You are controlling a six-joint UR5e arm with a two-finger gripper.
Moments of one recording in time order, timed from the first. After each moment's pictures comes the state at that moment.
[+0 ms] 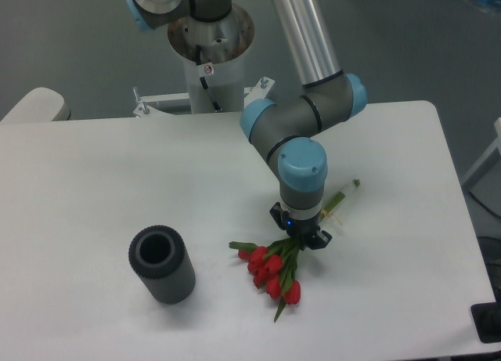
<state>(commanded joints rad) 2.51 -2.09 -1.73 -0.76 1.60 1.19</state>
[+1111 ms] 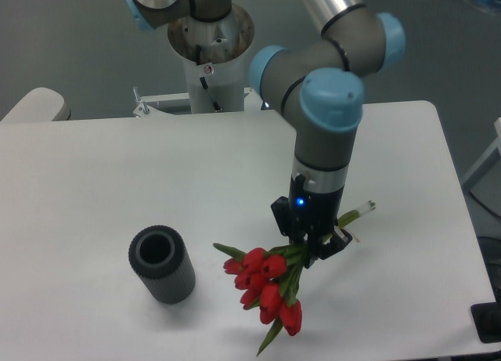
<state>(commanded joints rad) 2.56 -1.96 -1.42 -0.98 1.10 1.18</state>
